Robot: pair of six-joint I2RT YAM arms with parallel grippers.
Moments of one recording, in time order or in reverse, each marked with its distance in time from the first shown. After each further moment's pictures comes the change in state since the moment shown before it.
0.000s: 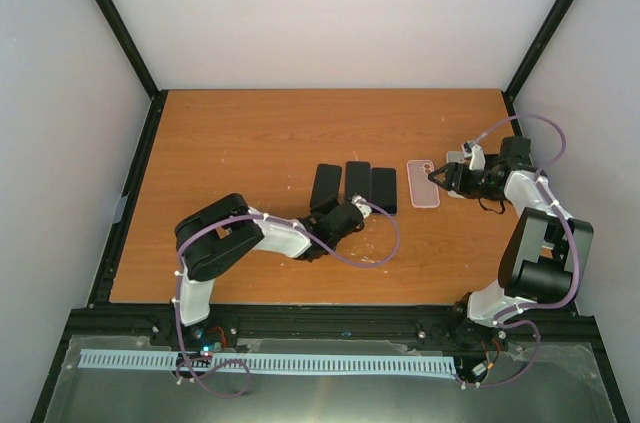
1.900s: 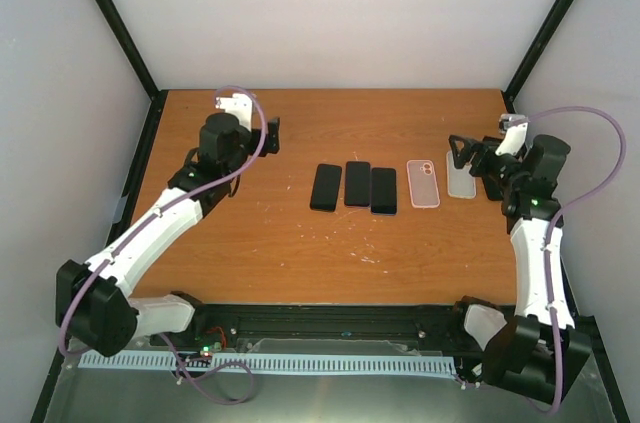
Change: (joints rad) left arm 0.581 -0.719 0.079 -0.312 0.448 -0.477; right arm -0.011 -0.504 -0.114 0.387 0.182 0.211
